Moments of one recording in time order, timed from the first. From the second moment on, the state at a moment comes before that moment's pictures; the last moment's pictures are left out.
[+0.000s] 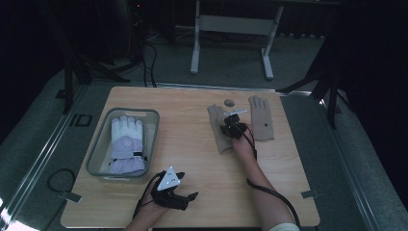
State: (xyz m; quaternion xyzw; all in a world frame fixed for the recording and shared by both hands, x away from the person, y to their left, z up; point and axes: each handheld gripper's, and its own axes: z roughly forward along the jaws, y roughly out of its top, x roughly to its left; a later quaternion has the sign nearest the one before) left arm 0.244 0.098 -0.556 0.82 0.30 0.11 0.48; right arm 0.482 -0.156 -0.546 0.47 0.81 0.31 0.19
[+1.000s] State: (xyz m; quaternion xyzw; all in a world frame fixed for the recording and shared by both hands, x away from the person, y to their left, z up) left arm 0.242 0.098 -0.553 0.82 0.30 0.13 0.48; right arm 0.356 -0.157 -0.494 0.53 0.72 0.40 0.18
